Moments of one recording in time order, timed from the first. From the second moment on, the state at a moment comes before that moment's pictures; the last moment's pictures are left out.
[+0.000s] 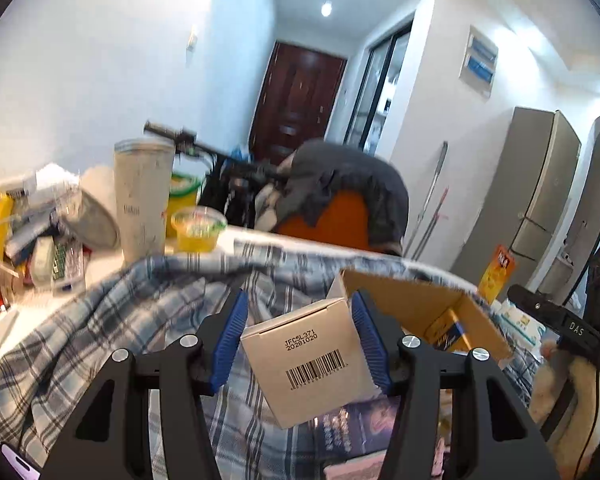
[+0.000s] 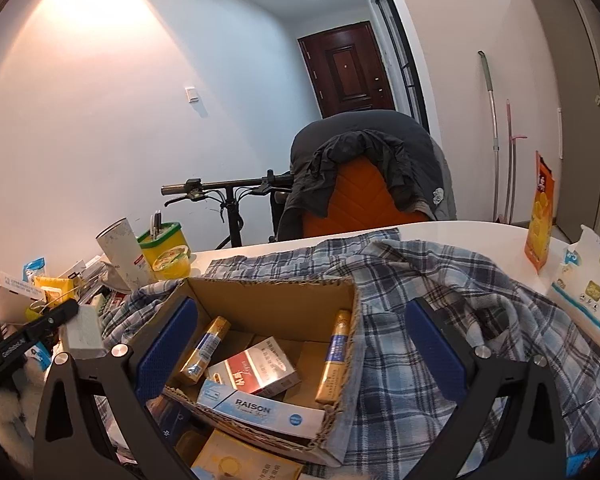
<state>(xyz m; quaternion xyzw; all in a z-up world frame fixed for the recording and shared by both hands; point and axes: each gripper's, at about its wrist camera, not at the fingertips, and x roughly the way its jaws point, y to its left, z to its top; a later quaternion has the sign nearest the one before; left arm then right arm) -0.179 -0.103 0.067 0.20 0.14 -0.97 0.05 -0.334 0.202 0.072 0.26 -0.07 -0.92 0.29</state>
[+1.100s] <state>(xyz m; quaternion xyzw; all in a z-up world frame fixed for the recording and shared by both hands) -0.184 -0.059 0.057 0.16 0.06 -0.98 0.06 -0.262 0.231 0.085 0.25 -0.09 -0.88 0.40</state>
